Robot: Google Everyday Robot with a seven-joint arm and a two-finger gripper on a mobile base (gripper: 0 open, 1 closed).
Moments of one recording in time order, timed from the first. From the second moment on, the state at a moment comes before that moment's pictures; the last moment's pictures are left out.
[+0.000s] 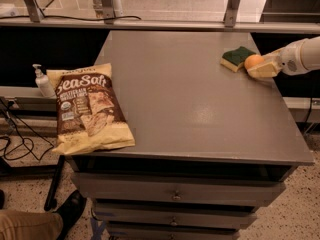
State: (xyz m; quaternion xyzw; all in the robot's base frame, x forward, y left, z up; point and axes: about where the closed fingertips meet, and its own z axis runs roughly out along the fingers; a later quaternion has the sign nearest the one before) arm 0.728 -0.336 0.838 -0.37 0.82 0.06 0.43
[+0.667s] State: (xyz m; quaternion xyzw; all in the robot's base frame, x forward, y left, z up) arm 0.726 -0.331 0.836 -0.37 0.82 0.08 0.43
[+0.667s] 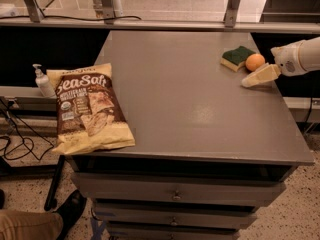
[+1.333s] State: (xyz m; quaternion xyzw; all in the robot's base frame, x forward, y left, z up) arm 0.719 -0.334 0.842 -0.37 0.82 0.09 0.44
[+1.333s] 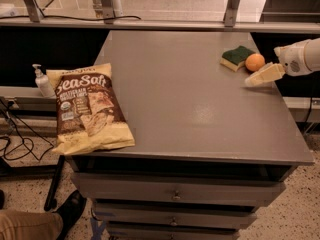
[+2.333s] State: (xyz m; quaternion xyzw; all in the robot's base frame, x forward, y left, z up) arm 0.621 -0.381 0.954 -0.35 0.79 0.14 0.48
